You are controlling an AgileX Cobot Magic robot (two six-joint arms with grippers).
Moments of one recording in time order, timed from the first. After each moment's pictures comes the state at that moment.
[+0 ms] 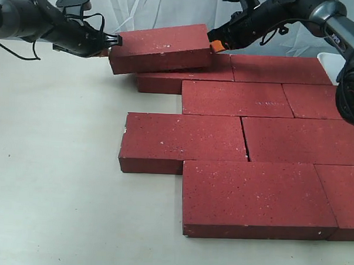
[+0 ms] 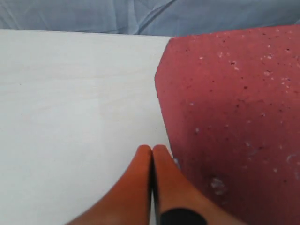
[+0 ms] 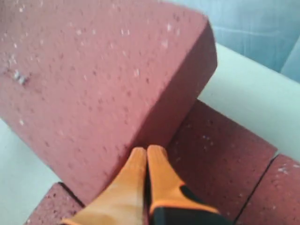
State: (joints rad) left arm -0.12 2.35 -1.80 -0.70 0.39 0.47; right arm 0.15 2.62 -2.48 0.64 1.01 -0.63
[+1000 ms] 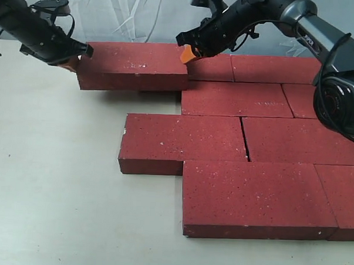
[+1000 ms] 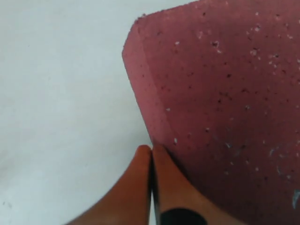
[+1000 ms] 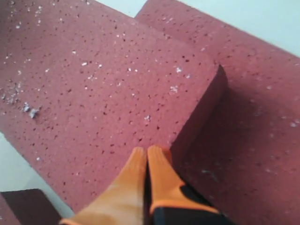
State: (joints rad) left arm -0.02 2.20 -1.68 -0.52 0.76 0.51; right arm 0.29 2.62 -2.49 0.64 1.14 -0.48
